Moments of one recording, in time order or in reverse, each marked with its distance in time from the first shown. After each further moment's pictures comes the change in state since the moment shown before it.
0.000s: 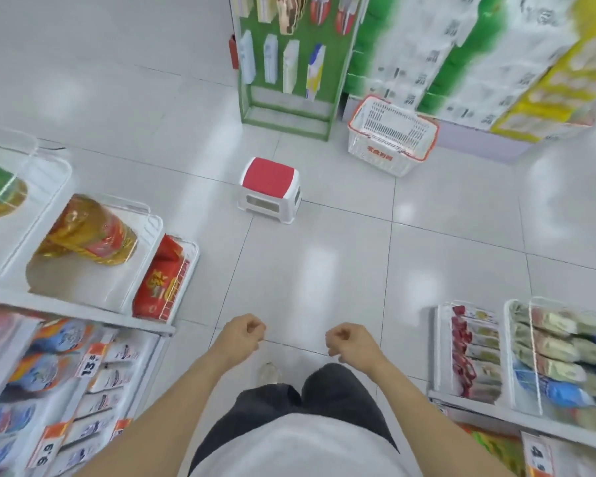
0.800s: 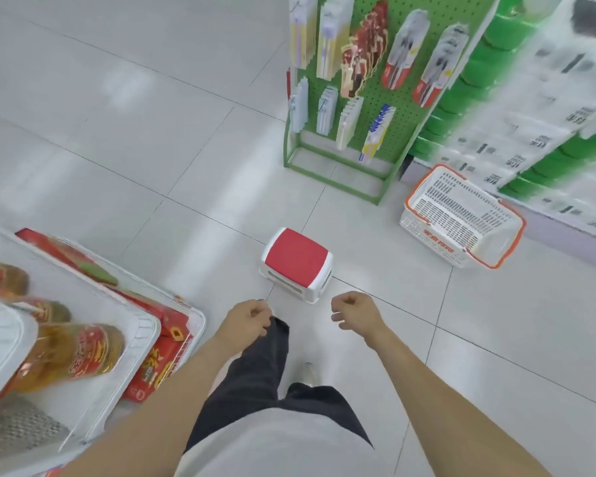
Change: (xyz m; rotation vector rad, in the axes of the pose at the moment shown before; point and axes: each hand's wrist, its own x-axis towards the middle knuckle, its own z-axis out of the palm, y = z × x) left_hand 0.333 0.267 -0.213 -0.249 0.176 -0.126; right_hand 0.389 -0.383 -0.143 0.021 -0.085 -0.042
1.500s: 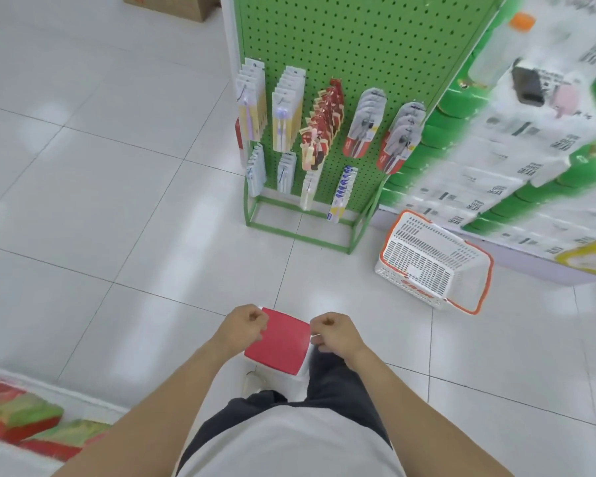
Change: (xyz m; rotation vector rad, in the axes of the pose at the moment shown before) left_hand 0.238 0.202 -0.099 0.135 -0.140 0.086; right_hand 0.168 -0.193 -0.015 0.138 0.068 0.076
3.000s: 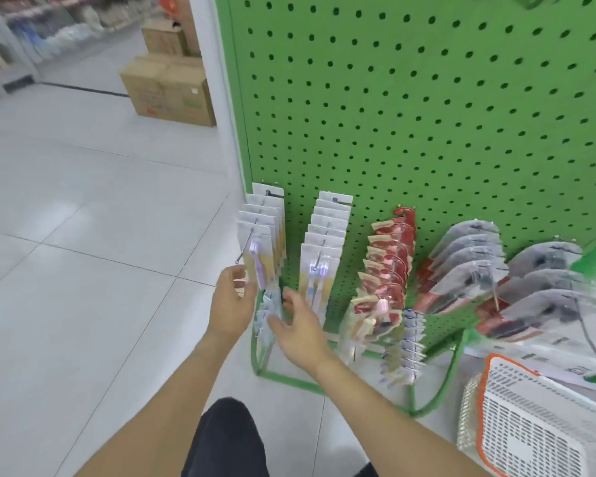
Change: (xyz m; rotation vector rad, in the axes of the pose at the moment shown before) left_hand 0.476 0.217 -0.206 -0.194 0.554 0.491; right_hand 0.433 -0.342 0.068 -0.153 0.059 -0.627
